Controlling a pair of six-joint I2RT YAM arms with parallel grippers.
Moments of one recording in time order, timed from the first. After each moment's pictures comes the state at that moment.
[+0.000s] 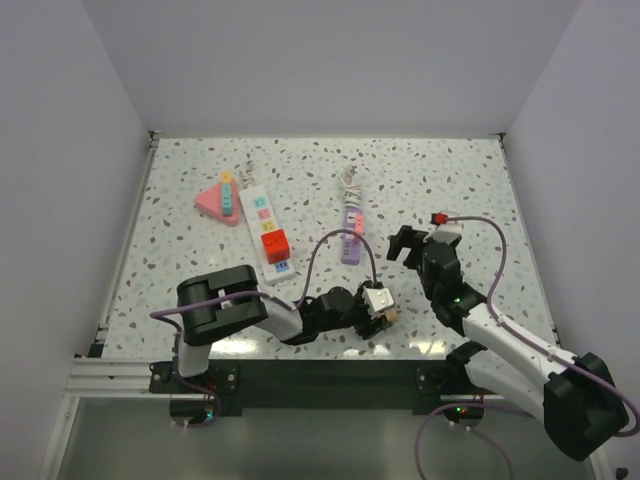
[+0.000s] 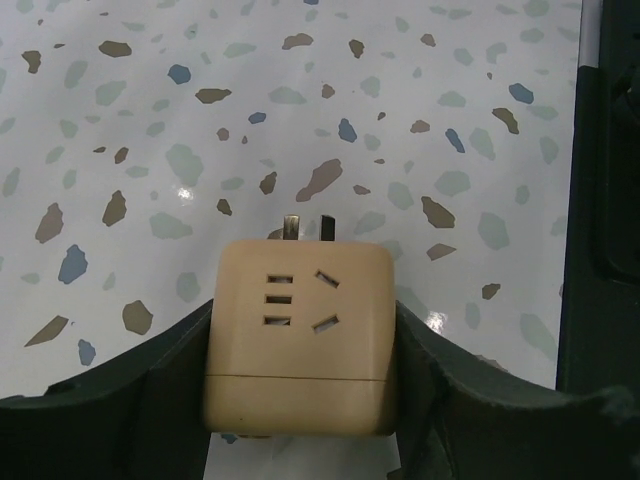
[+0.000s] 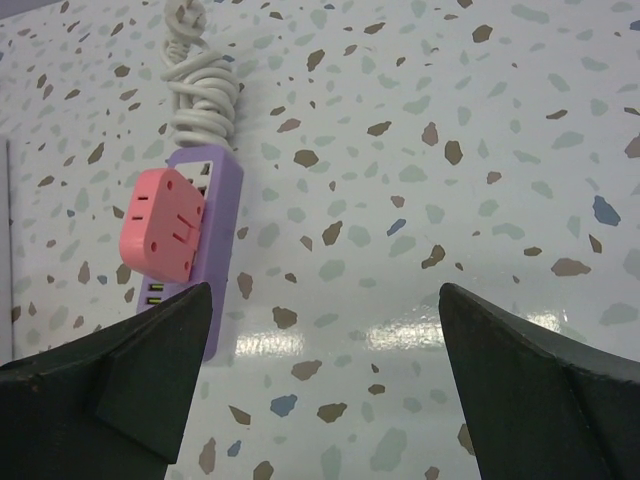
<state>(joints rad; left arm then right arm) -1.23 1.92 0.70 0.90 0.02 0.00 0.52 0.93 0.36 0.24 0.45 0.43</state>
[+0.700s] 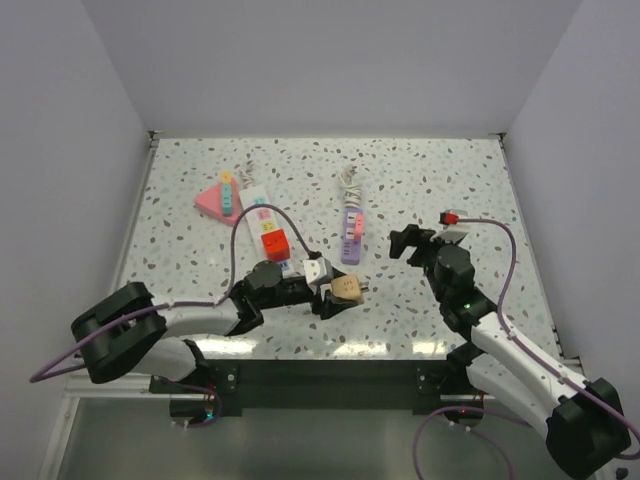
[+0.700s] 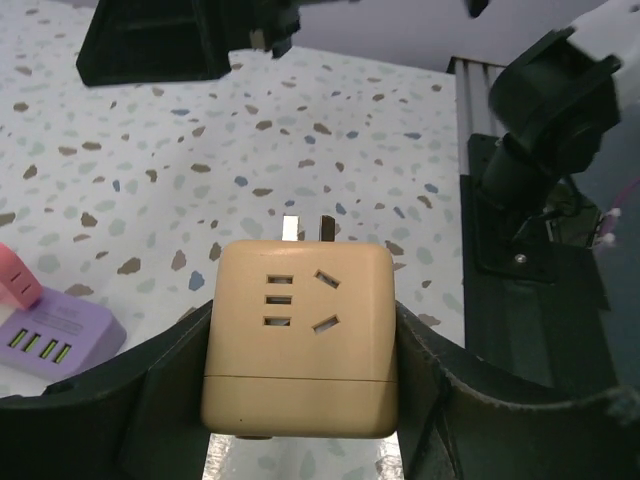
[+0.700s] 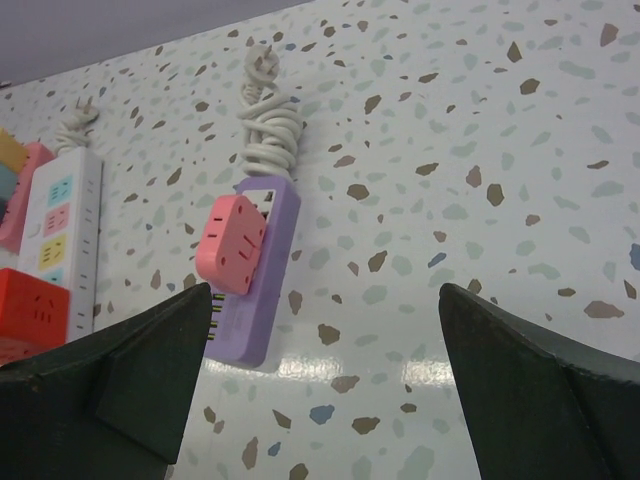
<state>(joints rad) -0.96 1.39 0.42 0.89 0.37 -0.05 0.48 0.80 0.35 0.24 0.34 0.41</state>
